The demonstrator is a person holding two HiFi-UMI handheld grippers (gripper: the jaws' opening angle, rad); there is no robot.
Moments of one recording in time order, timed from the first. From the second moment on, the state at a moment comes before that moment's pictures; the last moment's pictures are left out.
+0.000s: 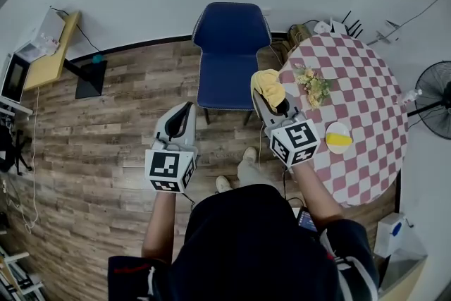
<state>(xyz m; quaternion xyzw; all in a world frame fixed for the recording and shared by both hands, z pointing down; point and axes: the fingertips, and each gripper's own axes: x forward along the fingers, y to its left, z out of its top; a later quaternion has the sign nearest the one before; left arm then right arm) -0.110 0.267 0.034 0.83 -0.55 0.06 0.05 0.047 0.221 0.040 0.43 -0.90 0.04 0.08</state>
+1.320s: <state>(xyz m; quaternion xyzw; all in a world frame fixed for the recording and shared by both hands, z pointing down) -0.002 0.025 0.087 0.82 -0.54 0.15 0.09 0.120 -0.041 0.102 0.40 -0.91 0.10 0.09</state>
